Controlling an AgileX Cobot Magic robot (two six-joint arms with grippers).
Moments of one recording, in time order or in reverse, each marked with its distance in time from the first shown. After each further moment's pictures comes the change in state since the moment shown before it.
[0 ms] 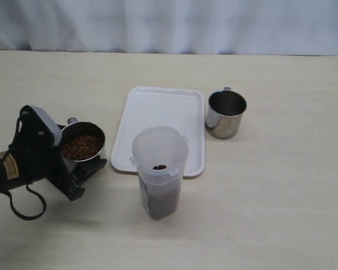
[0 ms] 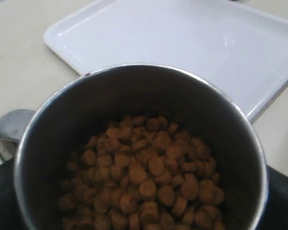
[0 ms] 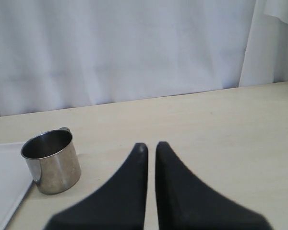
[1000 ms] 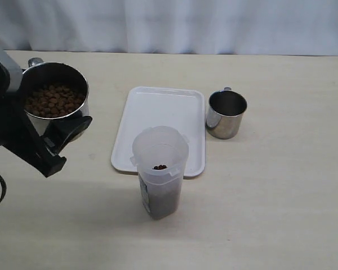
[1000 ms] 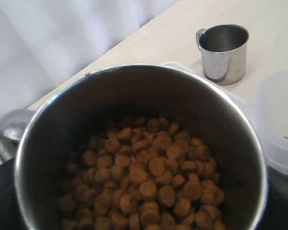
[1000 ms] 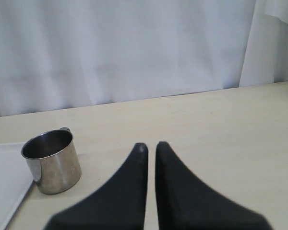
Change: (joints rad) left arm -0.382 -0.854 -0.128 -0.068 0.949 -0.296; right arm 0.000 0.000 0.000 0.000 0.000 0.000
